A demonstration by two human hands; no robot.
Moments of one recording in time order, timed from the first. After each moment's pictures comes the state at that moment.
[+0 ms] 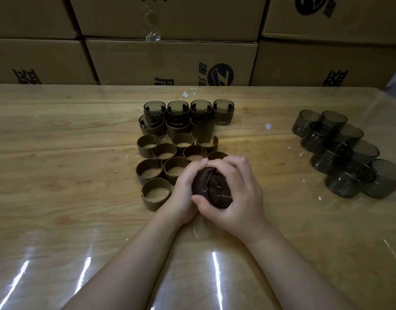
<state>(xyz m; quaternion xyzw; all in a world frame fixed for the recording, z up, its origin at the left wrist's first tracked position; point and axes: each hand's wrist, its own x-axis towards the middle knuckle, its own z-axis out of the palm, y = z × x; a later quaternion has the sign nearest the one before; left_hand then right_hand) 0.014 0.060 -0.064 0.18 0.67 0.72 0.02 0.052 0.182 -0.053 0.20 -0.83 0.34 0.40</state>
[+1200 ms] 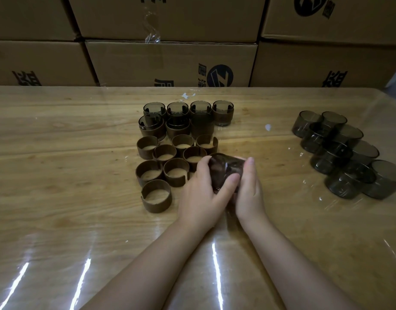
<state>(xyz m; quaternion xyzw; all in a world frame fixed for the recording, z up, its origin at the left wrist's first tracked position) 0.033 0.087 -0.058 0.13 0.87 0.45 -0.14 0.032 0.190 -0.069 -0.06 -0.74 0.65 0.16</state>
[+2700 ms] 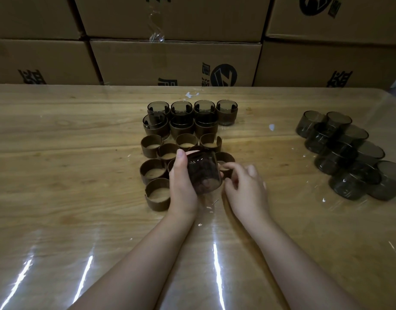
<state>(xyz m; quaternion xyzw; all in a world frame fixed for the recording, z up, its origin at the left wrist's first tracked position) 0.017 0.068 -0.054 -0.01 0.58 0.81 -0.06 0.029 0.193 -0.070 -0.07 -0.93 0.32 0.14</state>
